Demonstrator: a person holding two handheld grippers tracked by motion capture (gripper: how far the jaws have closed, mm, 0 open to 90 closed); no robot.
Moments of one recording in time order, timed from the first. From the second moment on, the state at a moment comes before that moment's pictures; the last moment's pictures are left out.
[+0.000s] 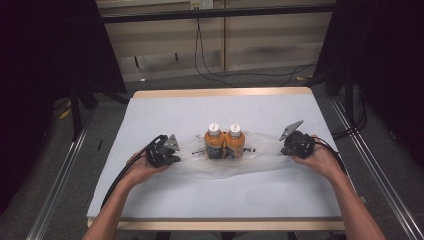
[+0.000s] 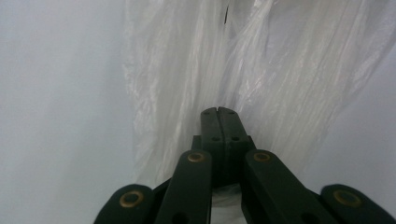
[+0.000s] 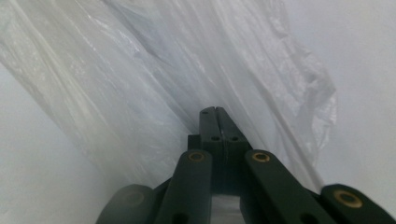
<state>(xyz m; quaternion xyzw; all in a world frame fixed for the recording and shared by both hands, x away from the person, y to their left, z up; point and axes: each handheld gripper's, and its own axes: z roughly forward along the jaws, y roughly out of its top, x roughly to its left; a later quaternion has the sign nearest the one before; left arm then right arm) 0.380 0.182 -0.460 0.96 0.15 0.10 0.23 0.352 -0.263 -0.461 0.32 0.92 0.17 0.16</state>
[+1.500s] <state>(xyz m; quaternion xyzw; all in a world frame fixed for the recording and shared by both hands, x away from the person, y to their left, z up) 0.359 0.192 -0.413 0.88 0.17 0.07 0.45 0.333 -0.260 -0.427 0.31 0.85 0.39 0.14</state>
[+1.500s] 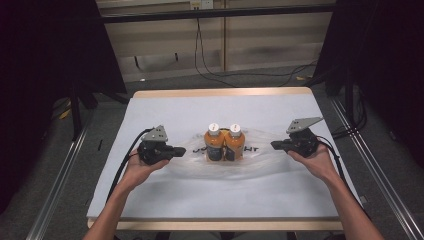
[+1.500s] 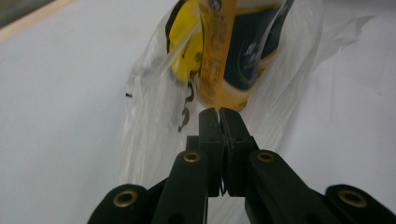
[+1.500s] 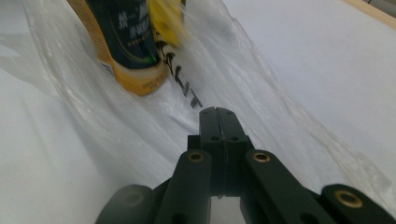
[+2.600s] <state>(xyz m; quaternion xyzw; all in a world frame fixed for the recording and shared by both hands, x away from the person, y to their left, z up) 0.345 0.083 -0.424 0.87 0.13 0.01 0.48 0.368 -0.187 -0.414 0.27 0.87 0.41 0.10</state>
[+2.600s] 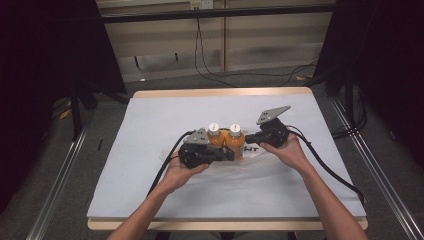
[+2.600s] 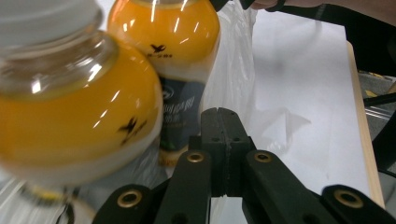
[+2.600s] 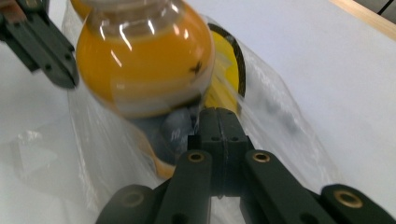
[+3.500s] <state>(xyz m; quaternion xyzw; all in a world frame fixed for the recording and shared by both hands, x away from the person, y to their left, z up) 0.339 0.066 -0.471 0.91 0.12 0.04 0.38 0.420 -0.159 -0.472 0.31 0.87 0.37 0.03</state>
